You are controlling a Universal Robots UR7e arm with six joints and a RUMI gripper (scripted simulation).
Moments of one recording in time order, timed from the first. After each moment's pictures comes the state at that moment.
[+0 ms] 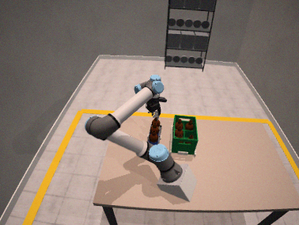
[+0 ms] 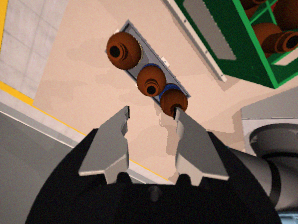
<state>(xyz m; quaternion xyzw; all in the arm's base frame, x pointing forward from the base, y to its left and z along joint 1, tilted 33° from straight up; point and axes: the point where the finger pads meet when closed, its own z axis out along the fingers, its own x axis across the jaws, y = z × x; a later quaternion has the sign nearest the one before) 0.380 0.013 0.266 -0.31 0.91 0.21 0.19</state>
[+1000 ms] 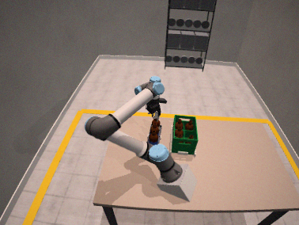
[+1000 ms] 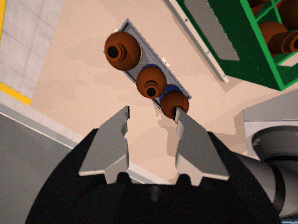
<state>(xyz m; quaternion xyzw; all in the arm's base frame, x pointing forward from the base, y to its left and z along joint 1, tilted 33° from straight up) 0.383 0.018 0.257 -0.31 0.91 0.21 0.19</state>
